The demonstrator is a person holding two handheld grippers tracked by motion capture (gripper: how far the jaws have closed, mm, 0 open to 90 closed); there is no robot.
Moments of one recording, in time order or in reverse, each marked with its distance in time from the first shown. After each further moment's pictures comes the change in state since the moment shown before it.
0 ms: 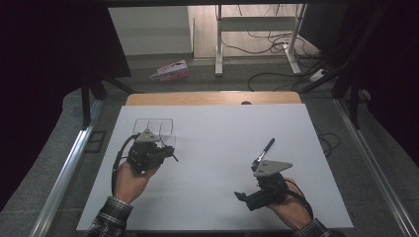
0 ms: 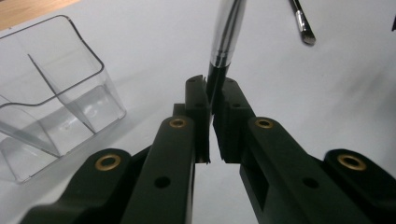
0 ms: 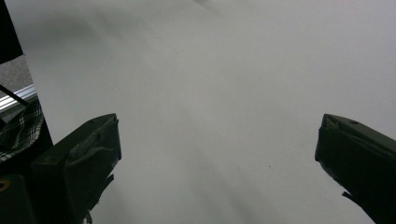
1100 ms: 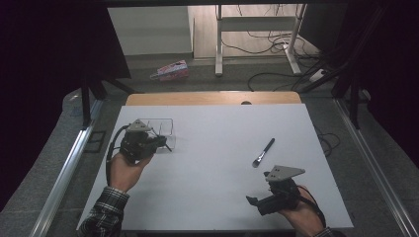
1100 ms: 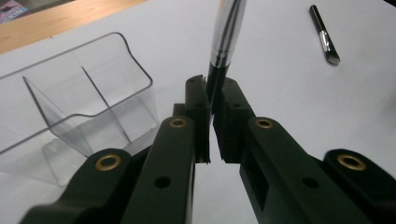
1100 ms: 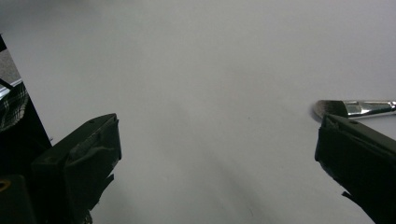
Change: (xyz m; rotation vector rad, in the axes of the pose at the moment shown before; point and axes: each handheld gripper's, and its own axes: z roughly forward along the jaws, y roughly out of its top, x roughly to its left) left arm 0.030 0.009 -0.007 -0.040 0.038 -0.038; right arm -0.007 -0.026 -0.018 0.041 -0.049 0.050
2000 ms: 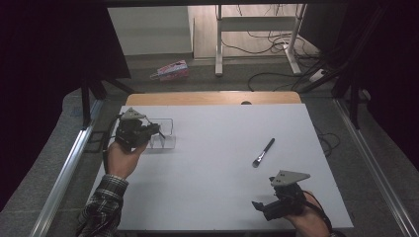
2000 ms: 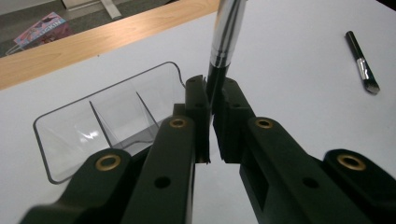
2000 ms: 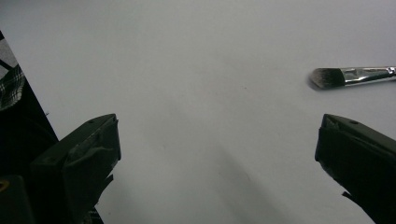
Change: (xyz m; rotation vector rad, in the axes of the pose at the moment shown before) left arm 0.026 0.016 0.000 -0.040 0.086 -0.037; right arm -0.002 -0.018 -0.007 0.038 -0.006 0.021
